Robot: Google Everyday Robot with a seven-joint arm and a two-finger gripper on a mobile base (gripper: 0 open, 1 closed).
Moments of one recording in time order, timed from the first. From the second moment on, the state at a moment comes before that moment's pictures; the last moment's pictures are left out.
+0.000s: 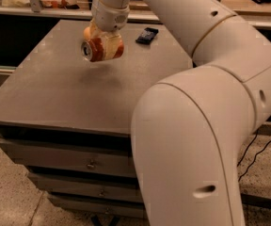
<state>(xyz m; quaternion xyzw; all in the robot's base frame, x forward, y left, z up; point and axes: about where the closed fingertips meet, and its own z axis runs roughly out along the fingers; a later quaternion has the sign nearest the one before) 0.679 0.085 0.903 -0.89 0.42 0.02 0.17</state>
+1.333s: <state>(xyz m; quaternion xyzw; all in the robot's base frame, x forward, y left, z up) 0.684 0.080 0.879 -0.90 0.43 -0.03 0.12</state>
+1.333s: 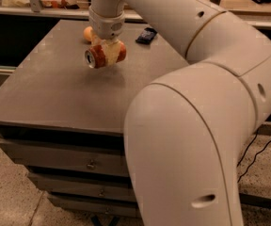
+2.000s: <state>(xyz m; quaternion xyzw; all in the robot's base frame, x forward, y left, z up) 0.681 0.081 0.867 -0.89 0.43 -0.03 0.11</state>
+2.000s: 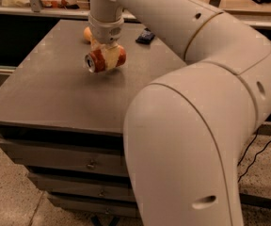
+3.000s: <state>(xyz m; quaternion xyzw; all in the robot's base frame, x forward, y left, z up) 0.675 0.078 0.859 -0.88 0.46 -0.05 0.12</state>
